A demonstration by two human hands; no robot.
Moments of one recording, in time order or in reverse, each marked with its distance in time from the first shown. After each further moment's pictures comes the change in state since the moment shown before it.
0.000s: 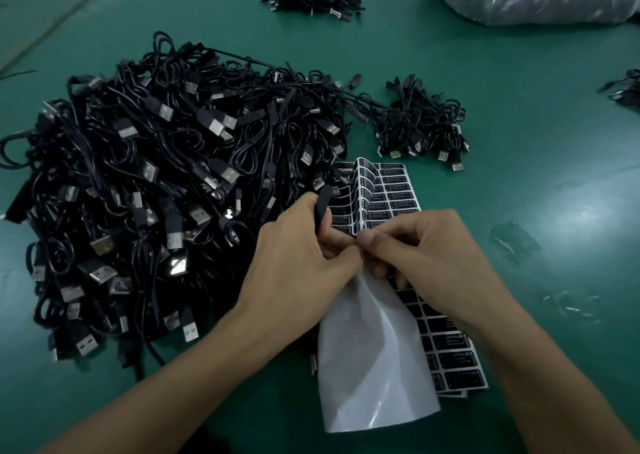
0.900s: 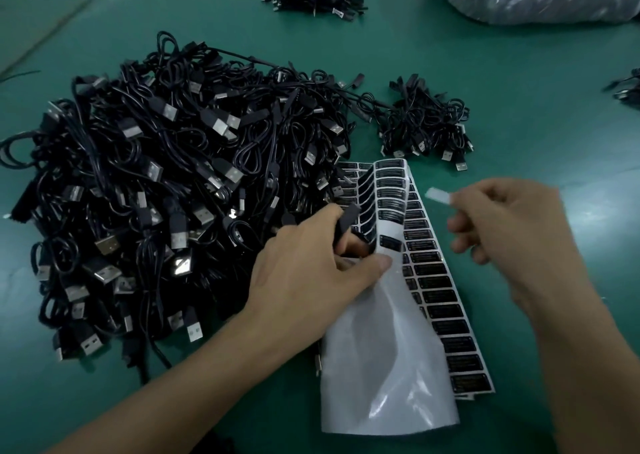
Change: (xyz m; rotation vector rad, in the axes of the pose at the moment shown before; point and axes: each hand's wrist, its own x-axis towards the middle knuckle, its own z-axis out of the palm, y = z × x) left_hand -0.006 0.007 -0.001 0.183 -0.051 0.025; right_hand 0.007 0.005 -0.043 0.018 0.424 0.130
